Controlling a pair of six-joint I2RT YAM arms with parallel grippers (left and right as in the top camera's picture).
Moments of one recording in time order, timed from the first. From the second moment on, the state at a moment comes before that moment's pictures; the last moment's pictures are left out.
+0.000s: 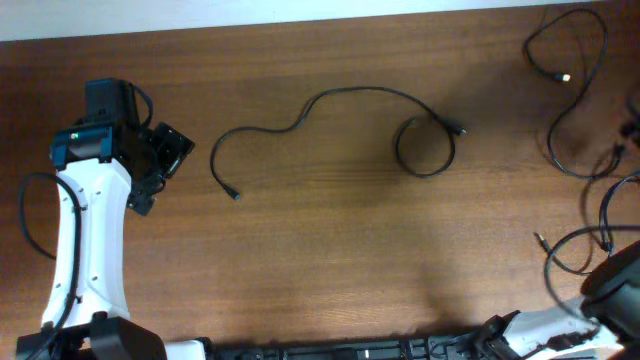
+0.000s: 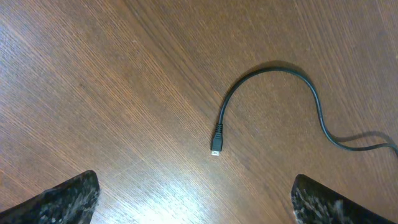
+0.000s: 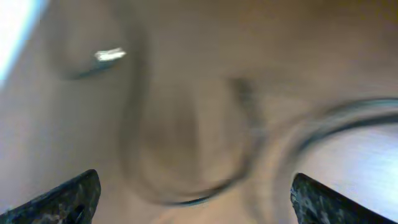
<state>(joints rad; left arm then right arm) 0.13 1.55 1.41 -1.16 0.01 -0.80 -0.81 1.76 1.41 -0.63 -0.32 0.22</state>
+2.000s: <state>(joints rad) 0.42 1.55 1.41 -1.22 0.13 -0.80 0.00 2.09 1.43 -0.32 -0.15 -0.15</state>
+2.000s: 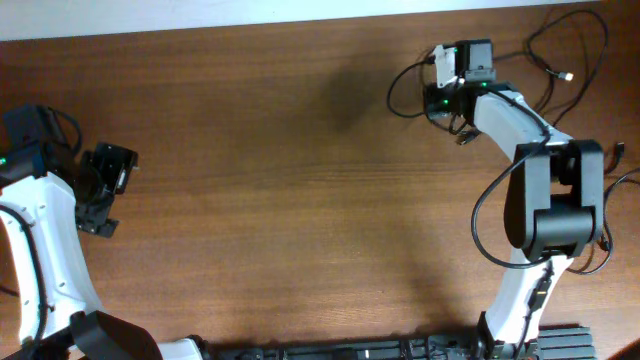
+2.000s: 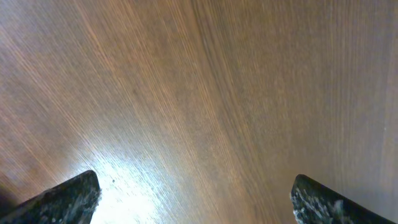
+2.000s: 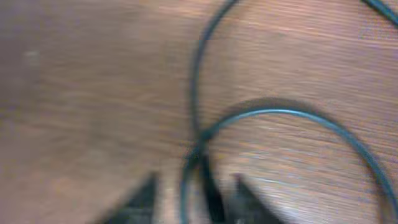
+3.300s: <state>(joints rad) 0.42 1.55 1.41 -1.27 0.15 -0.80 -0.22 2.20 1.75 -0.65 0.18 0.09</state>
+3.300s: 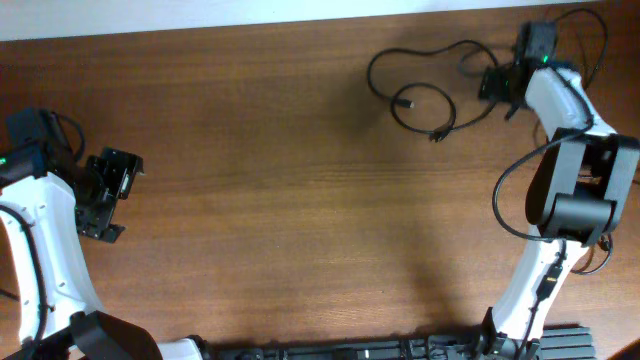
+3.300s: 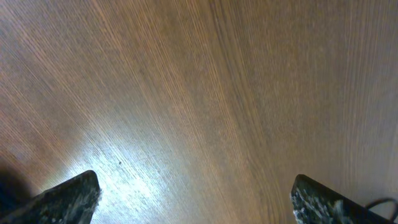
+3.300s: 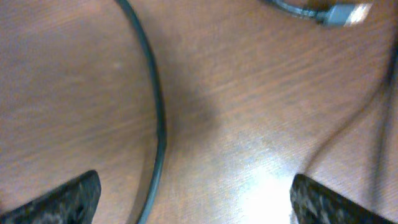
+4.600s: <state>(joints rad) 0.42 1.55 1.42 -1.27 0.16 -0.80 -0.09 0.08 0.35 -0.26 -0.16 0.03</state>
